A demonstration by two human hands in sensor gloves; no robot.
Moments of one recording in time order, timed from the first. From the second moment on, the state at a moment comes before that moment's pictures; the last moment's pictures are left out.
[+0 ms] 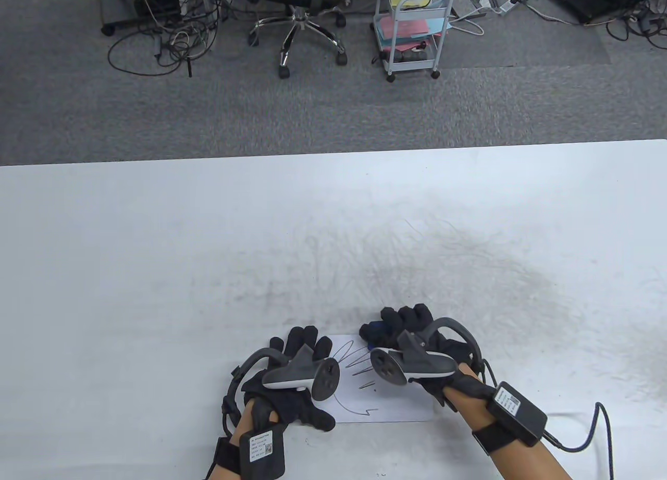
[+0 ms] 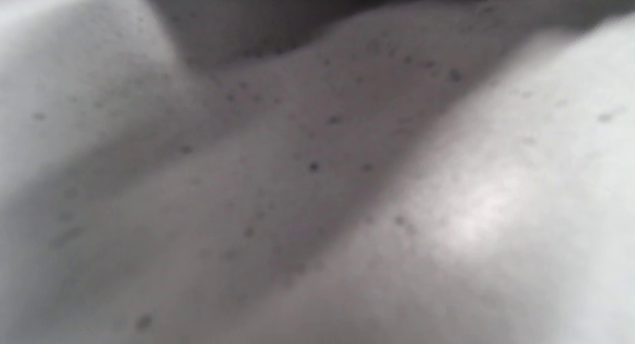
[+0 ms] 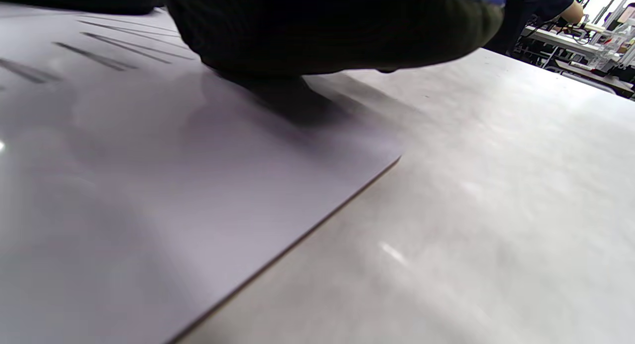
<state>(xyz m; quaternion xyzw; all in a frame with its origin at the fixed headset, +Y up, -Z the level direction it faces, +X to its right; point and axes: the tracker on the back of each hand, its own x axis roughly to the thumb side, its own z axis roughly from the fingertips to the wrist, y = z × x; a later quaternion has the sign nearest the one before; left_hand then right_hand) -0.096 -0.801 -0.182 -0.33 -0.28 -0.11 0.89 0.098 -0.756 -0.217 -0.30 -0.12 -0.93 0.17</state>
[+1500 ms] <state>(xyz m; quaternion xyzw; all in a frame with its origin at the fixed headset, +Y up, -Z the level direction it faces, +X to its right) -0.096 -0.801 -0.182 -0.34 -0.28 -0.11 0.89 0.094 -0.753 -0.106 -0.45 -0.04 -0.86 0.21</state>
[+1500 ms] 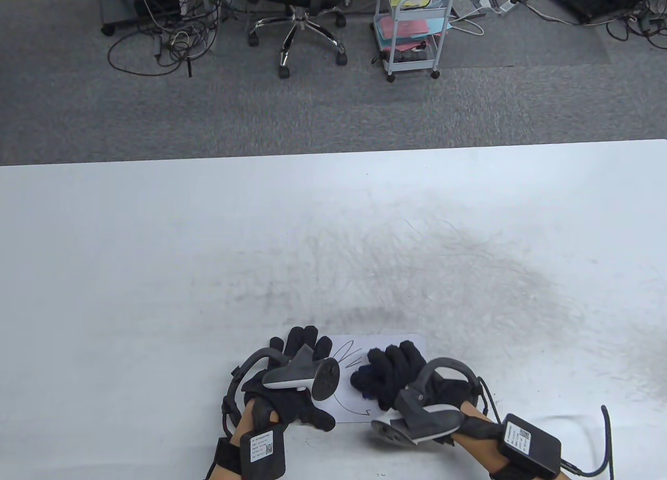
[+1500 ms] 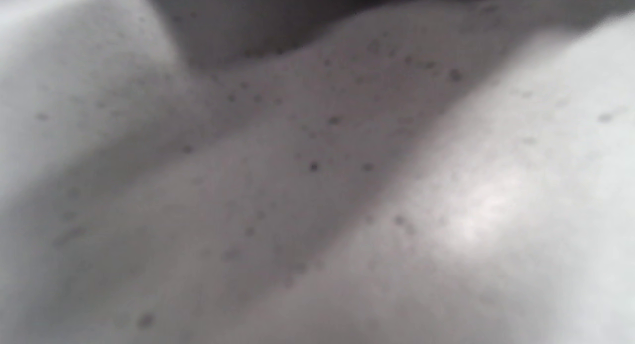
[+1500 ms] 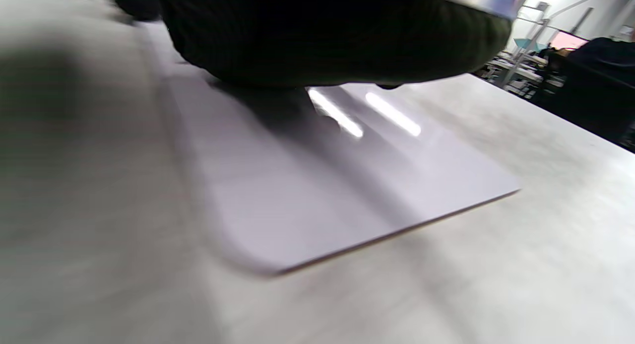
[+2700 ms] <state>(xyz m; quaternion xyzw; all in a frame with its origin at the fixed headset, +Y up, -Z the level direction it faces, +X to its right) -0.096 -0.801 -0.182 -0.34 -0.28 -0.11 0.89 0.095 -0.755 -0.065 -0.50 -0.05 -0.84 0.23</state>
